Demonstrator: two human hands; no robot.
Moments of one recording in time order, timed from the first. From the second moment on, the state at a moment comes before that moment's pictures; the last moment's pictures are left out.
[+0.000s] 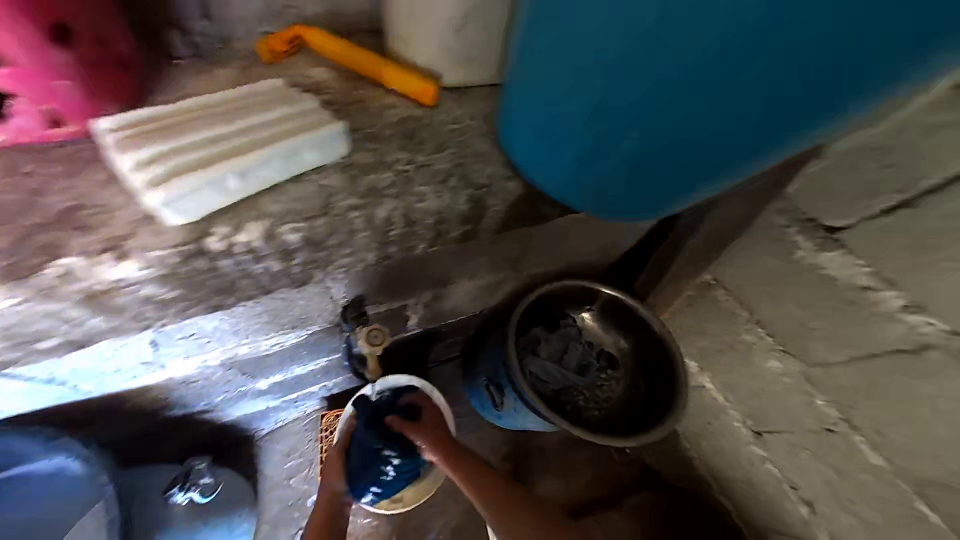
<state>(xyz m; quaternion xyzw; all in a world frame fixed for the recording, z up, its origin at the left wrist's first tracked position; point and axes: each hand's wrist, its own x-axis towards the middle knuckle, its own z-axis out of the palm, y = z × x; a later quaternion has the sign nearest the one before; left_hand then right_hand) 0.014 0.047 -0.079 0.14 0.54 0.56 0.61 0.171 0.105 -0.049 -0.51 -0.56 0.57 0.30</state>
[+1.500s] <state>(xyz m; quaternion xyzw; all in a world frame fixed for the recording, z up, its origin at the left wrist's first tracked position) 0.075 0.047 -0.338 0.48 0.74 -0.27 0.39 0.375 0.178 -0.103 -0.75 -0.61 0.25 0.04</state>
